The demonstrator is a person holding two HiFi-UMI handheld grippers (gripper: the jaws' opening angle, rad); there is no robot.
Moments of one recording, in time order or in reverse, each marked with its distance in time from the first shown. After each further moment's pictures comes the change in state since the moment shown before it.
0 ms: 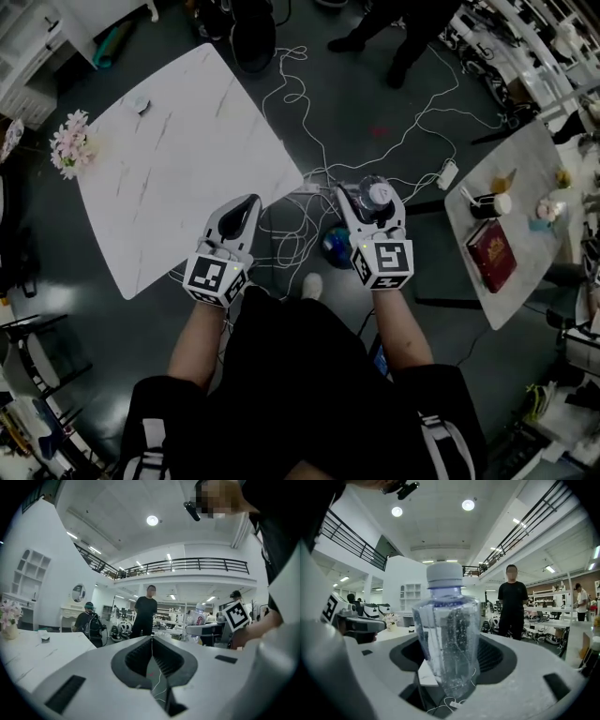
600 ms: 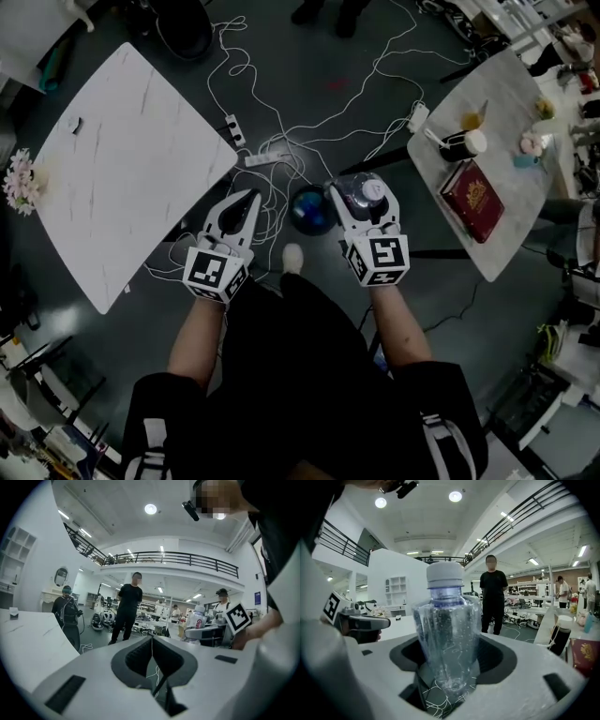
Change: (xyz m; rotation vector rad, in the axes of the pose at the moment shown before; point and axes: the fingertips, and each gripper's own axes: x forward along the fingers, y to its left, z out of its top) left arm 0.078 -0.142 -0.071 -0.039 0.112 -0.177; right arm -0.103 -0.119 -0.089 0.093 0.121 -0.137
